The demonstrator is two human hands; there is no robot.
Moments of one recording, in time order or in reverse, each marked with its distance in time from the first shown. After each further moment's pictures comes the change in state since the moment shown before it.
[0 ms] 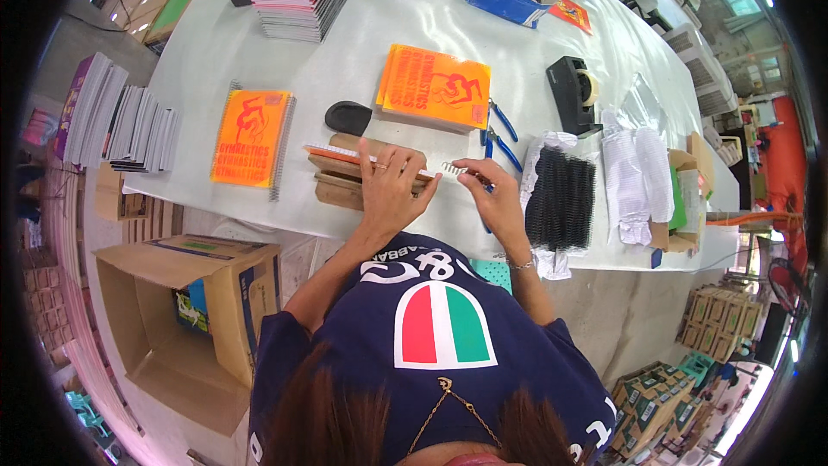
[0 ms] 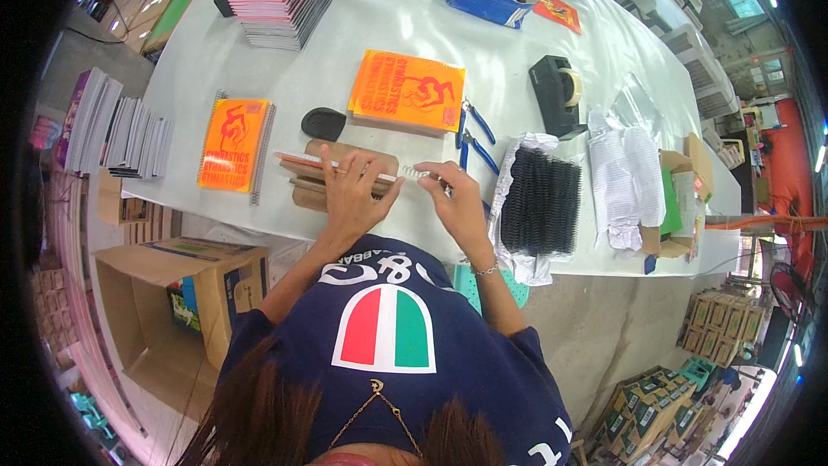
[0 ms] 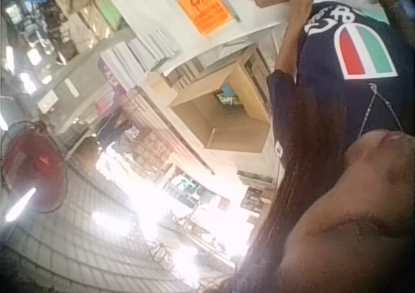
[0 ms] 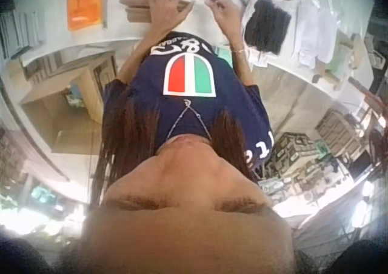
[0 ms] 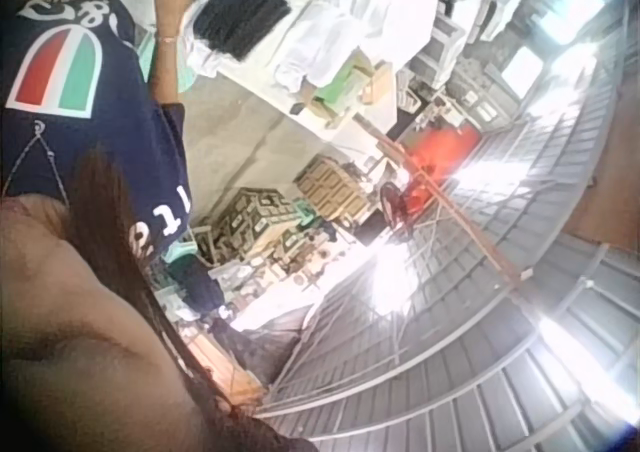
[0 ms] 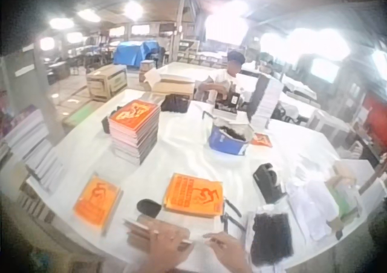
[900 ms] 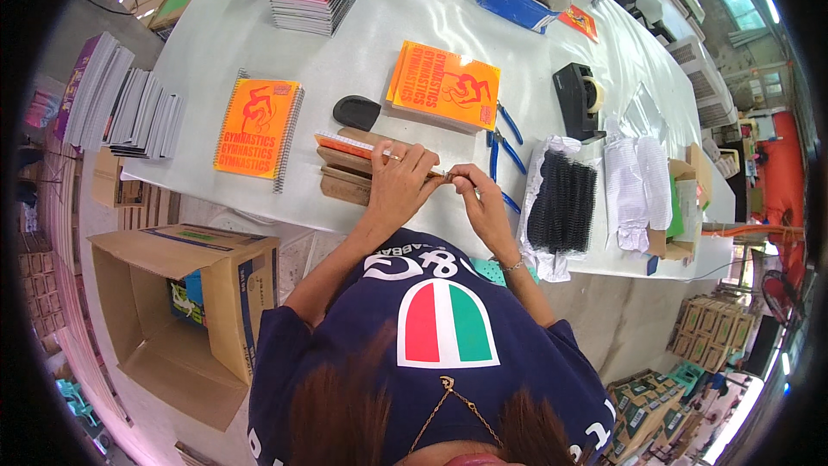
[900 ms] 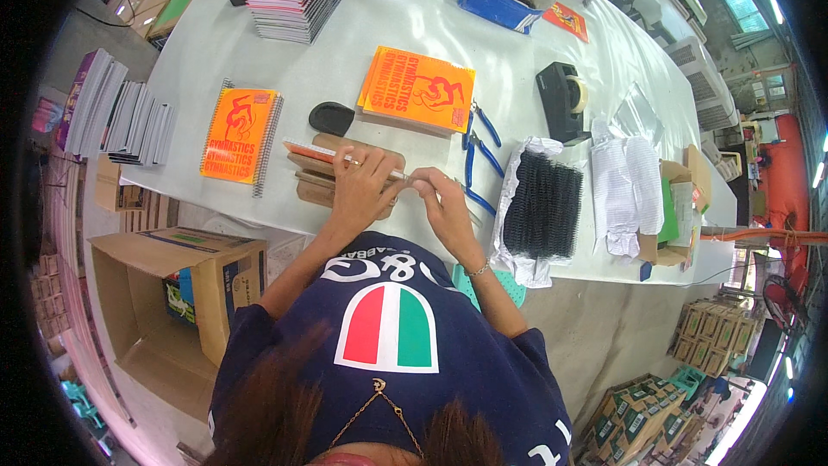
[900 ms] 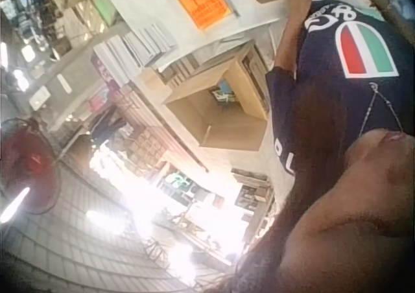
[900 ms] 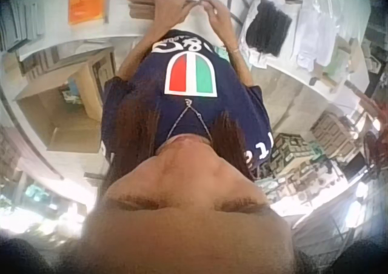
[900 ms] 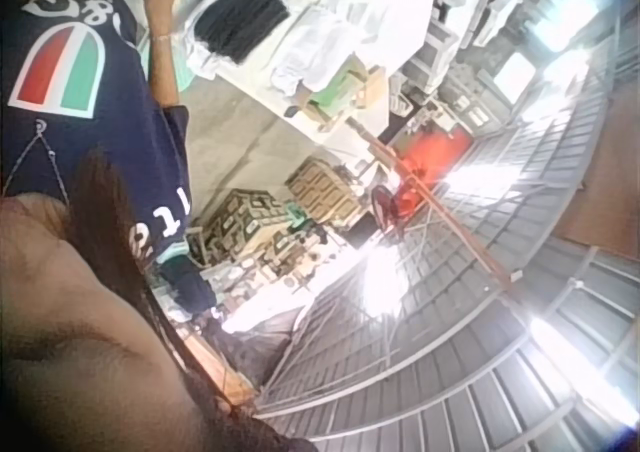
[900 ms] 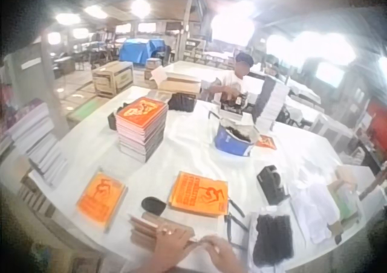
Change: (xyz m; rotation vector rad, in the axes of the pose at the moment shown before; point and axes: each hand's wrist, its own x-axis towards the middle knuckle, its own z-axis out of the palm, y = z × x) left_hand 0.003 -0.009 -0.004 0.011 -0.093 0.066; right_hand -0.005 0.008 0.028 0.010 -0.057 -0.081
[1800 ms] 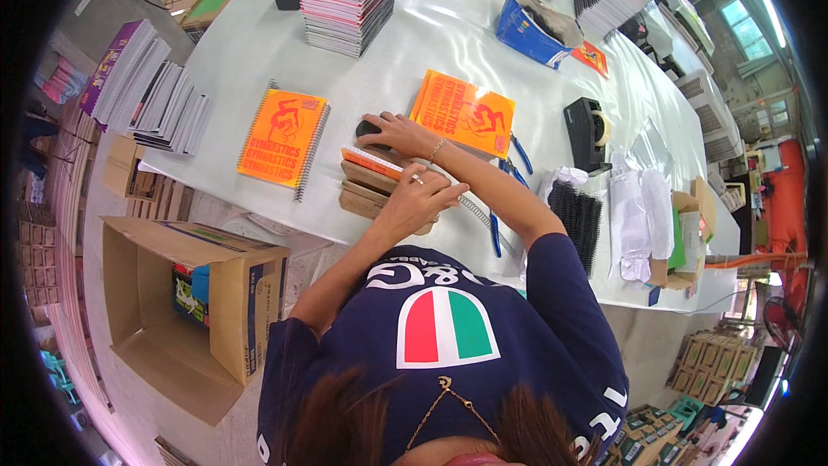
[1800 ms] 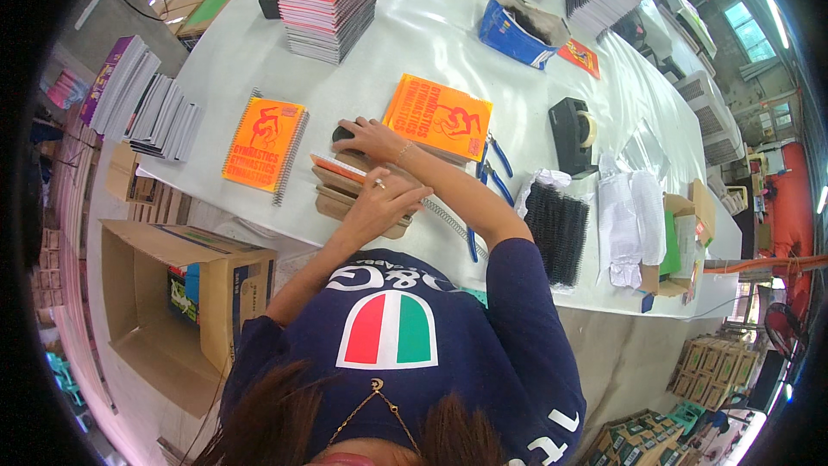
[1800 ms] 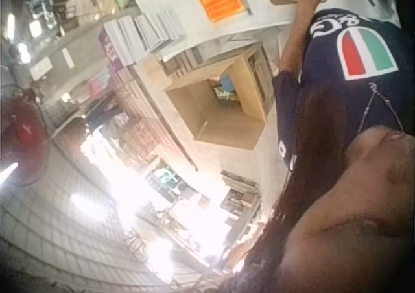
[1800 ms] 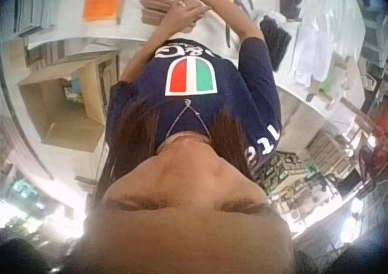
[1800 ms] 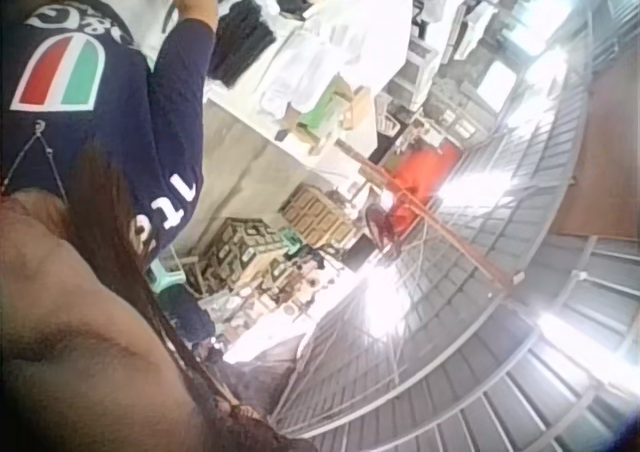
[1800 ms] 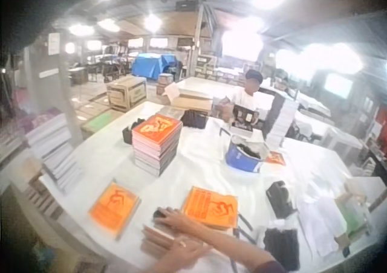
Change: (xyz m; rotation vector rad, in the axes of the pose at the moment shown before) left_hand -0.004 -0.015 0.003 -0.155 0.050 0.276; right_hand 0.193 0.043 0.124 -0.746 -0.667 -0.794
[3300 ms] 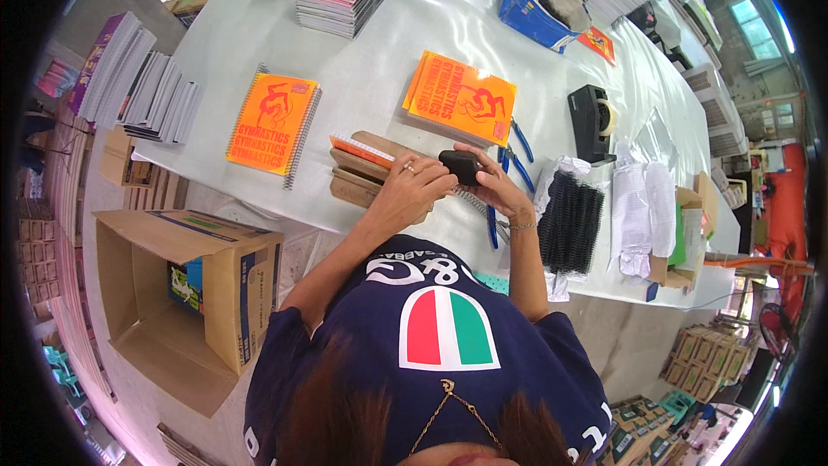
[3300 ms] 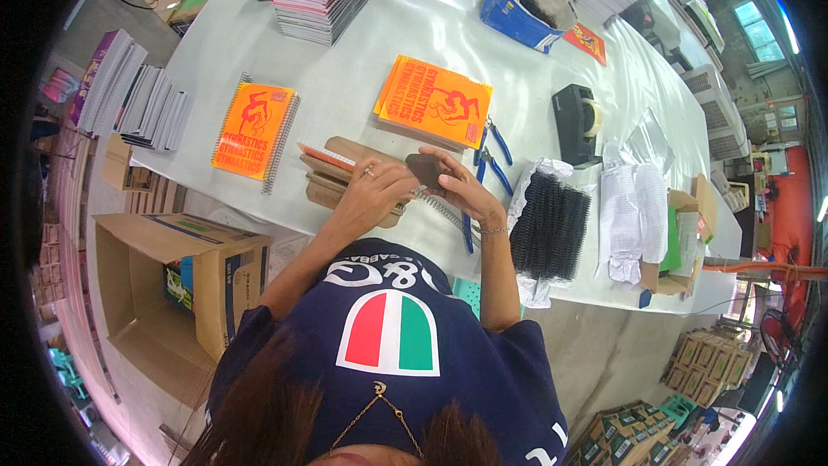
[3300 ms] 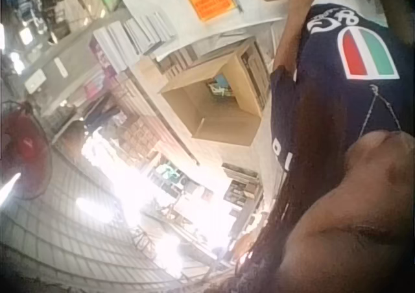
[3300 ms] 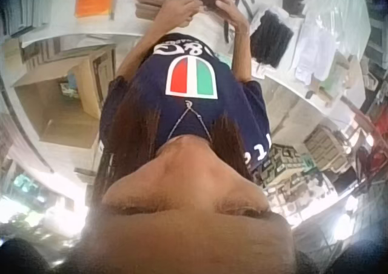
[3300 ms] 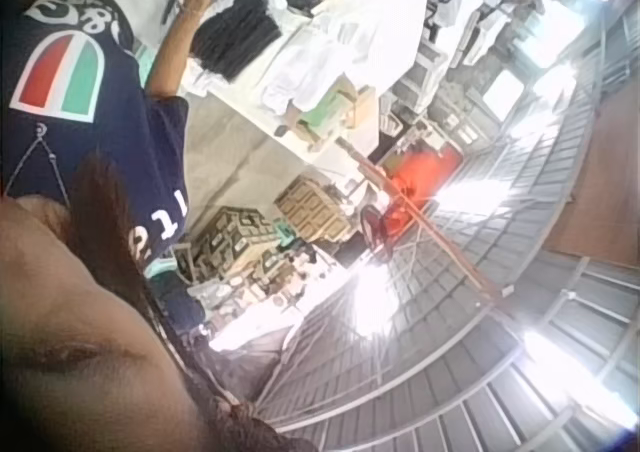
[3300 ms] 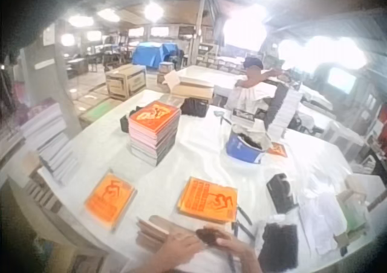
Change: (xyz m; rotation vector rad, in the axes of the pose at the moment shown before) left_hand 0.006 0.007 -0.009 0.006 -0.061 -0.070; right_hand -0.197 -0.046 -0.026 1.918 0.319 0.451
